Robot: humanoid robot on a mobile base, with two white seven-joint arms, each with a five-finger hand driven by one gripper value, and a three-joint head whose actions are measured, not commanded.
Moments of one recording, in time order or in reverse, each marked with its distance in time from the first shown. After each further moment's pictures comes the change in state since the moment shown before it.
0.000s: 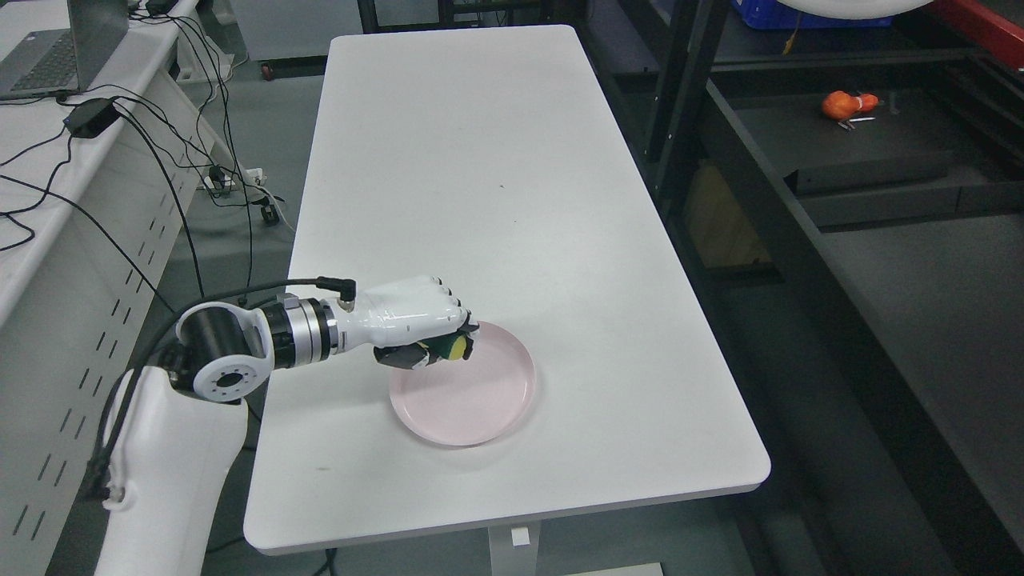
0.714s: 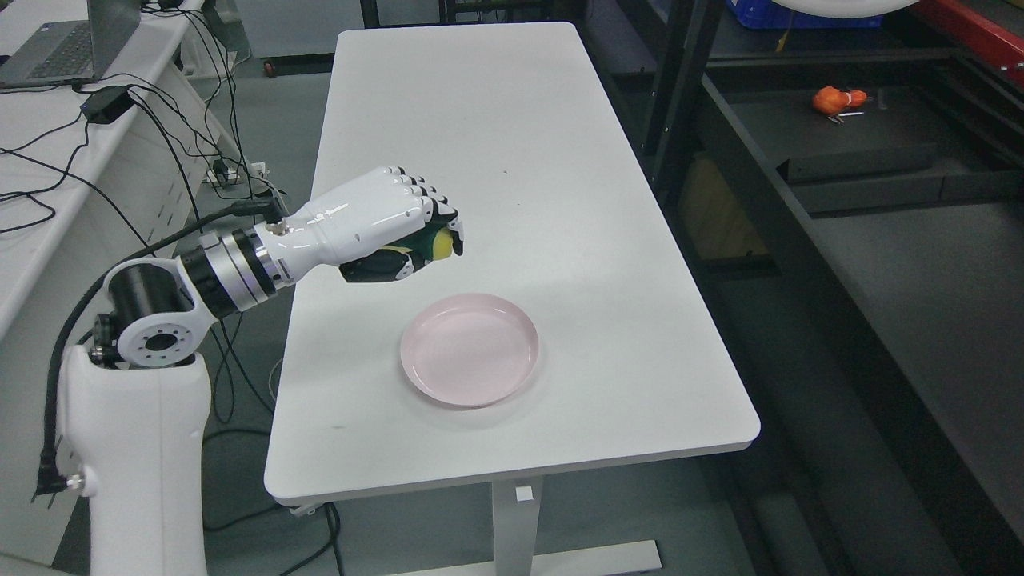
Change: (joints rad) left arm -0.082 -0.086 0.186 -0.103 0.136 0.000 0.011; right arm 0.000 0.000 0.000 0.000 0.000 0.000 -0.003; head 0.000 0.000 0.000
